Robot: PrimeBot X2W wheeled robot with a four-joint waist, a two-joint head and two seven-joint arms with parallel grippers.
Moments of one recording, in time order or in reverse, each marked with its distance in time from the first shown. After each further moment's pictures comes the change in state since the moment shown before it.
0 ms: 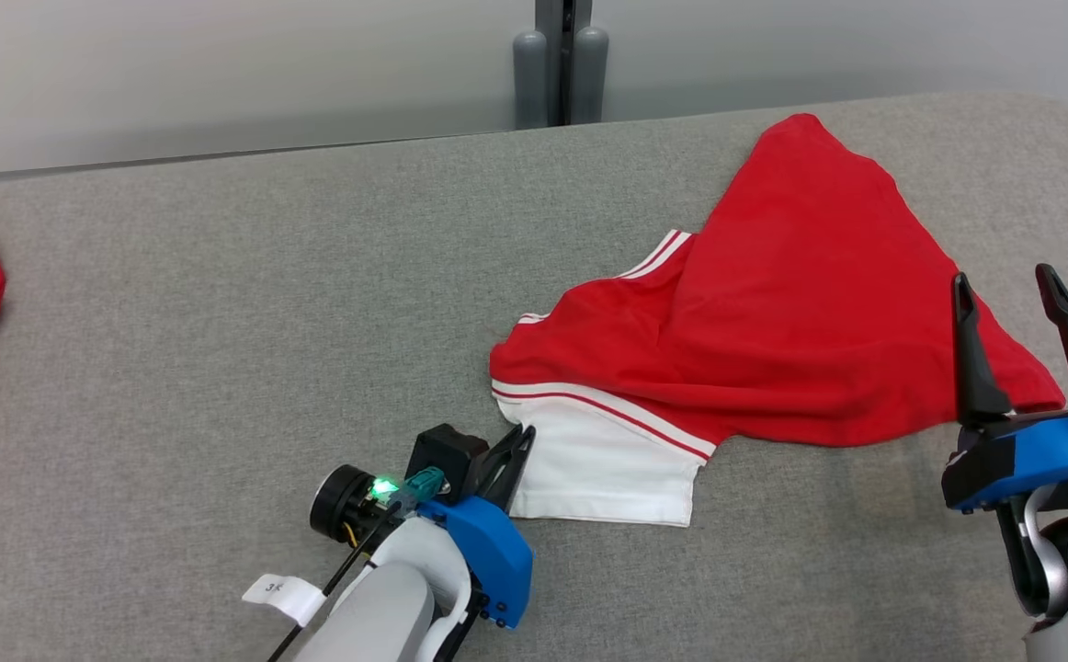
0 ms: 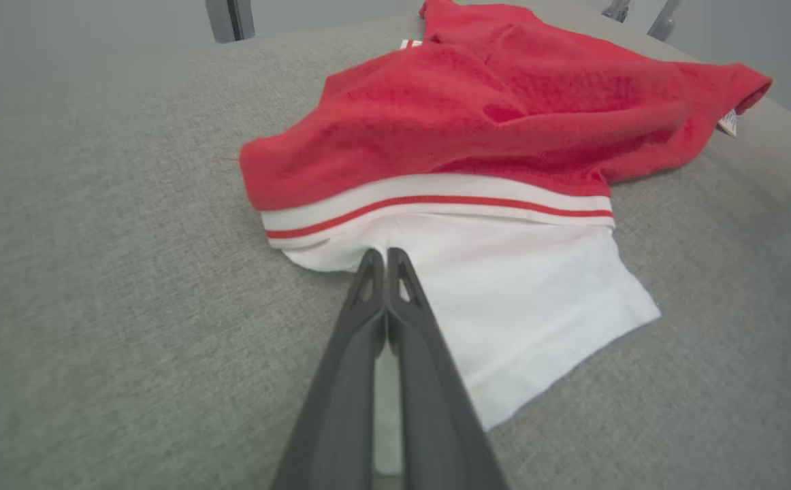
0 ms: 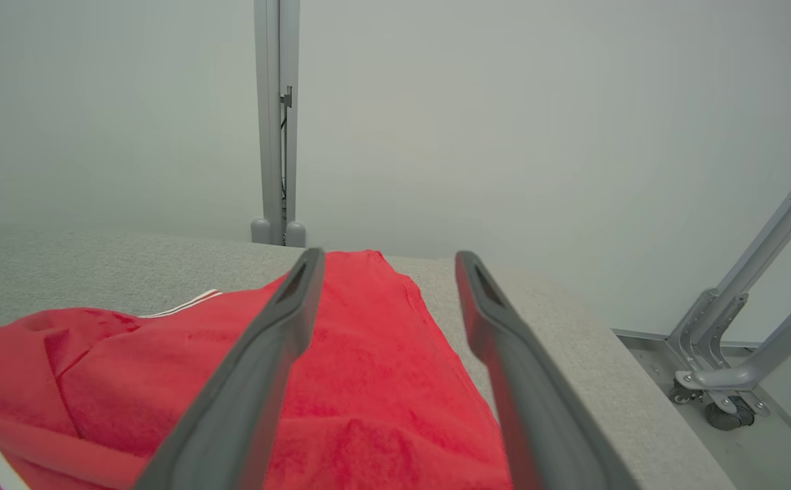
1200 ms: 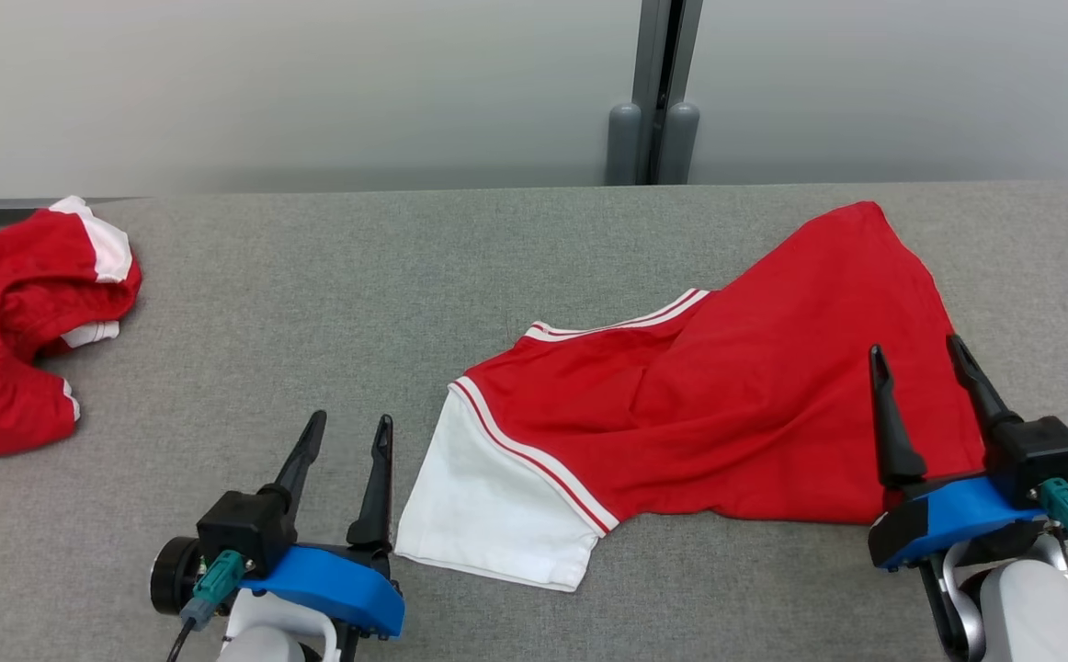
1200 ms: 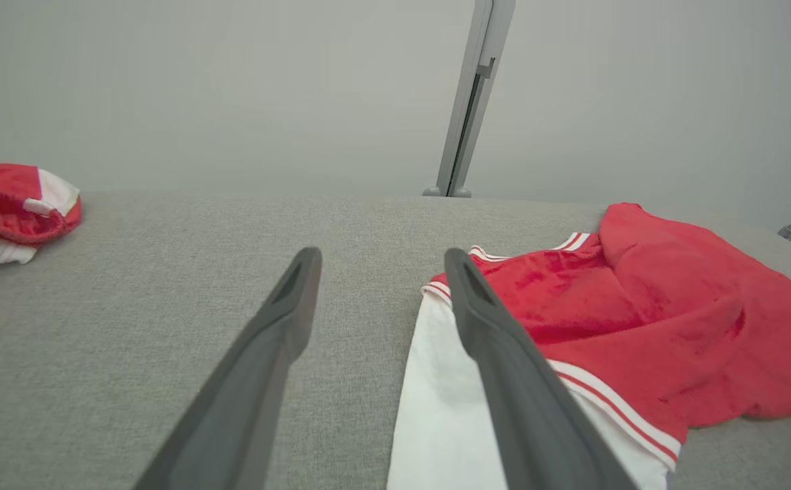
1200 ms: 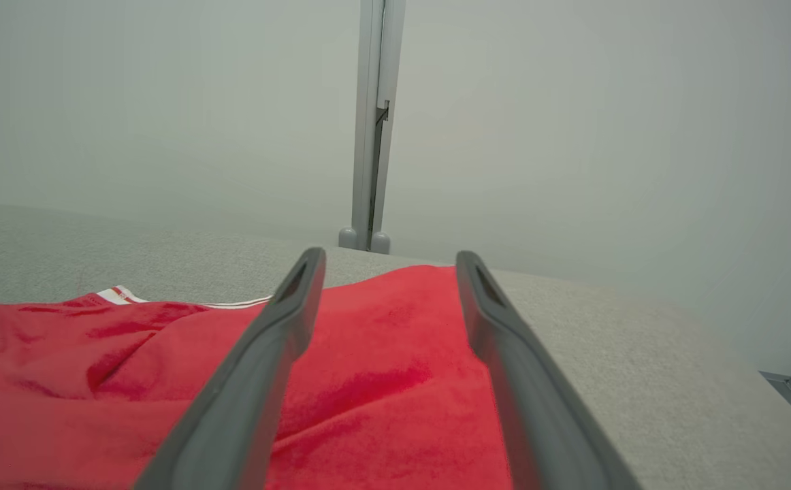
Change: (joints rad) left arm 0.231 0.154 0.187 -0.293 -0.121 0.150 -0.204; right arm 0.041 0.078 0.038 0.139 -0.064 0.000 -0.122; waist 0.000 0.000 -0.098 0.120
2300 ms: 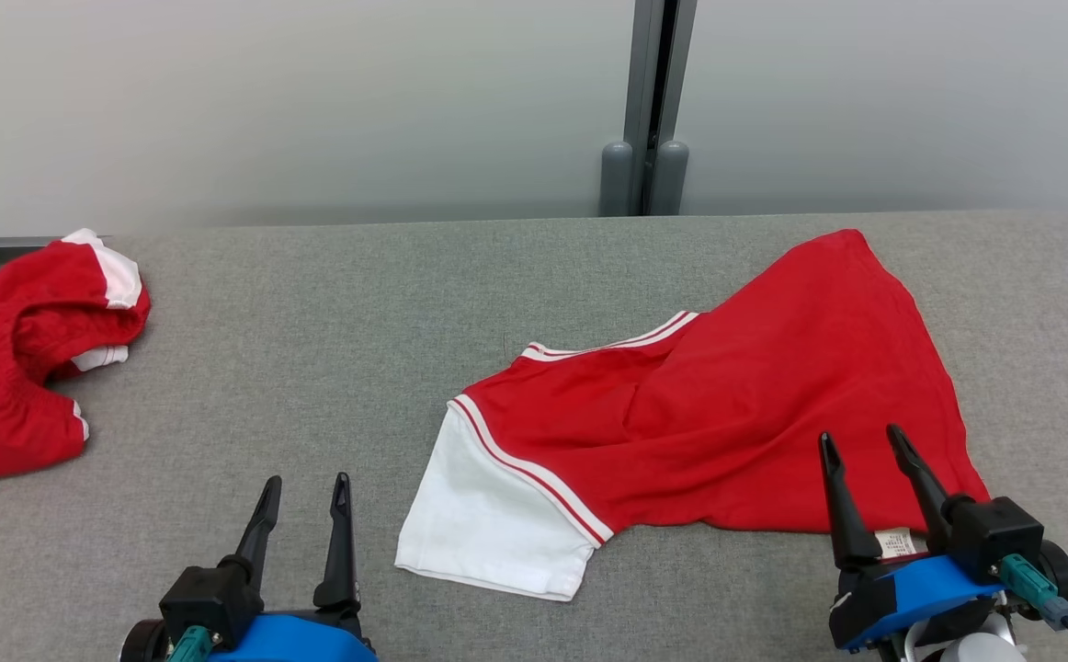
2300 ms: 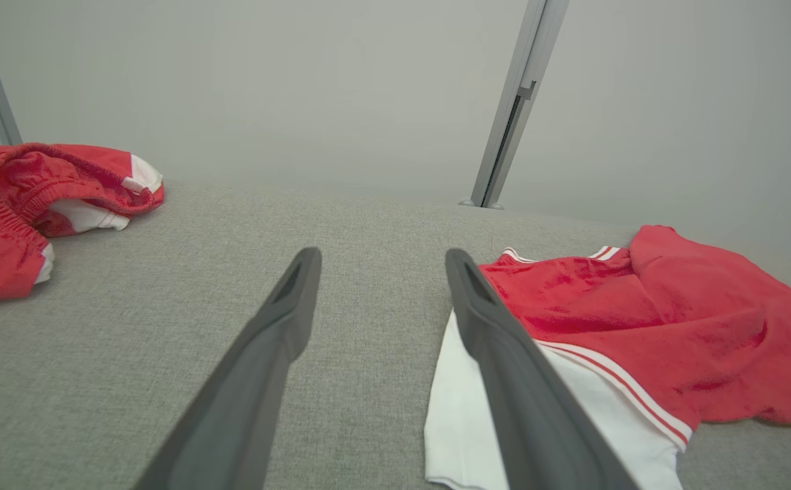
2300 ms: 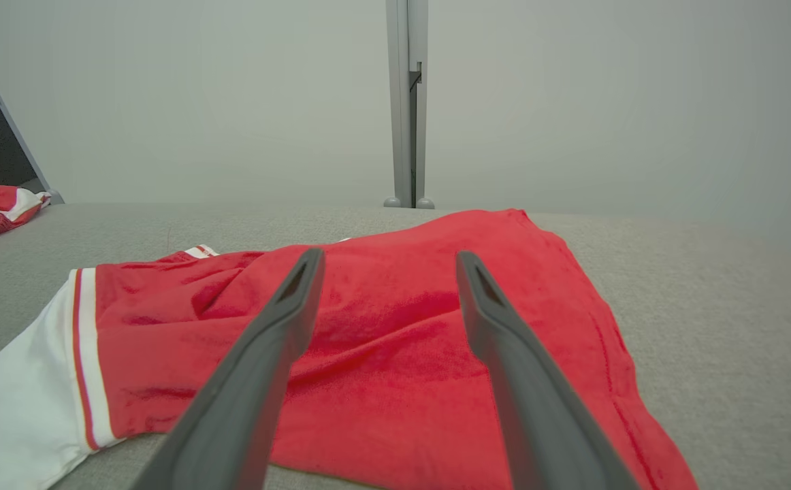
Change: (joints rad) left arm 0.155 -0.023 0.111 -0.075 0.035 0.026 -0.028; right arm 0.101 0.004 0.102 0.086 0.140 0.000 -0.073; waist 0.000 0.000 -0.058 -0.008
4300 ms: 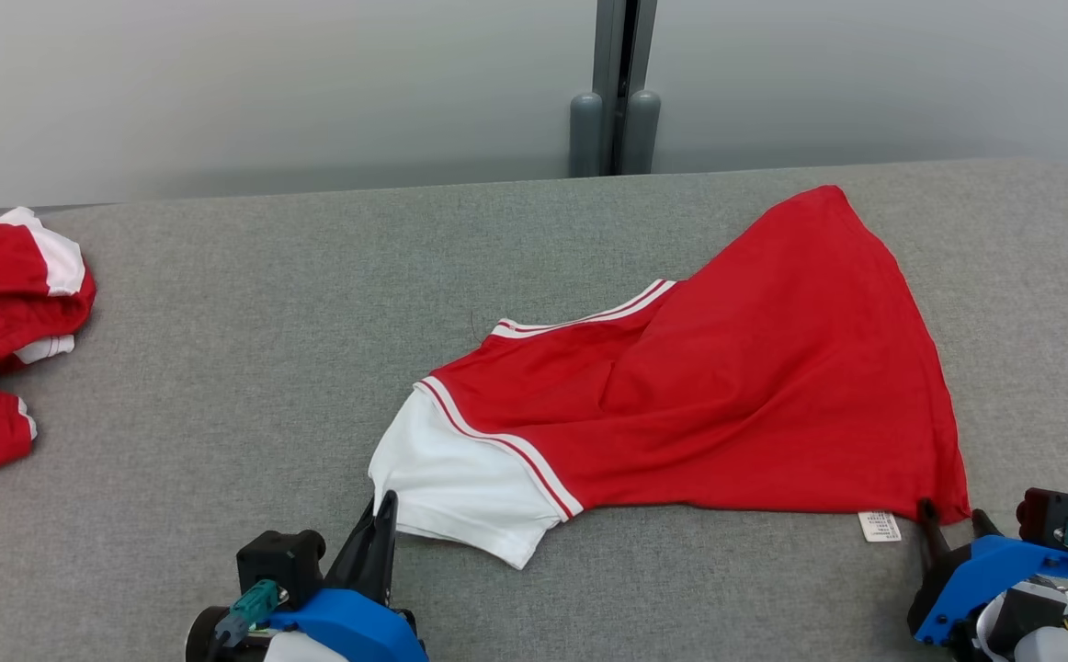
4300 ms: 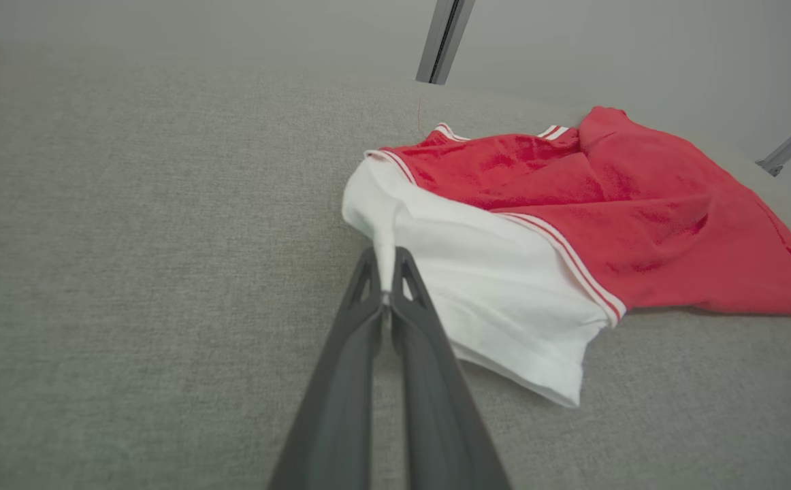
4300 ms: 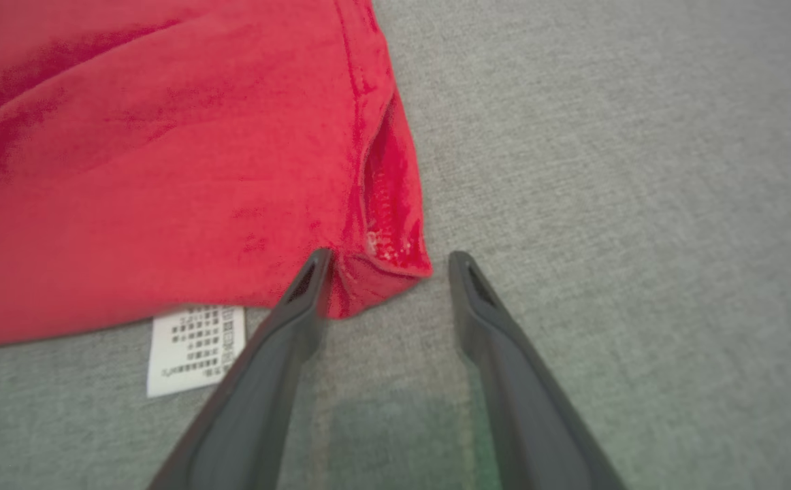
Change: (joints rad) left arm -0.048 -0.015 -0.096 0.030 -0.054 -0.006 0.216; right arm -0.158 -0.002 -0.322 0.401 -0.058 0.000 0.257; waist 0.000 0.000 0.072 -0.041
